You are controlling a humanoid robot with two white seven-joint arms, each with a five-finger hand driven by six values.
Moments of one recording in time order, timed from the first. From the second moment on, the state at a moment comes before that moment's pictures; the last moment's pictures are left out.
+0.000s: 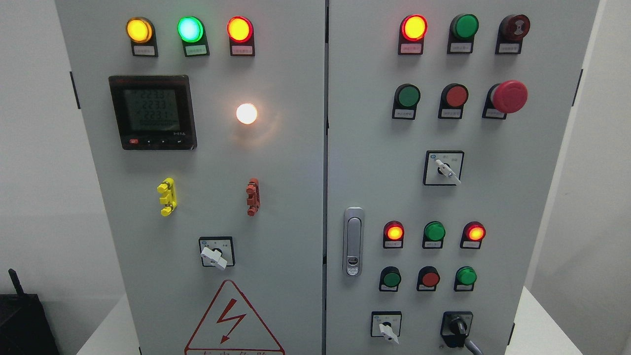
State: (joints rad) left arm -0.05 -0.08 0.07 0.11 -0.08 -0.10 -0.12; right arm 0.10 0.00 -0.01 -1.86 -0.21 -0.02 0.03
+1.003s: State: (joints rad) left arm -0.05 -0.08 0.07 0.11 -0.08 -0.10 -0.12; right arm 0.08 0.00 0.00 -1.84 -0.21 -0.01 0.03
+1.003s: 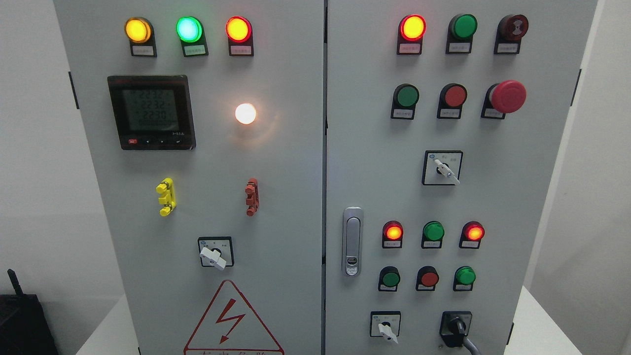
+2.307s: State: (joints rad) left arm -0.05 -0.08 0.07 0.11 -0.08 -0.10 -0.12; right arm 0.08 0.00 0.00 -1.83 -0.21 -0.02 0.03
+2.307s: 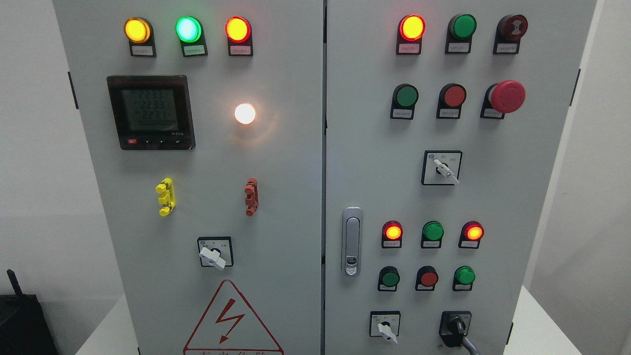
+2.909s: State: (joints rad) left arm -0.05 -0.08 0.07 0.11 -0.08 -0.10 -0.12; right arm 0.08 0.00 0.01 -1.83 -0.21 -0.01 0.03
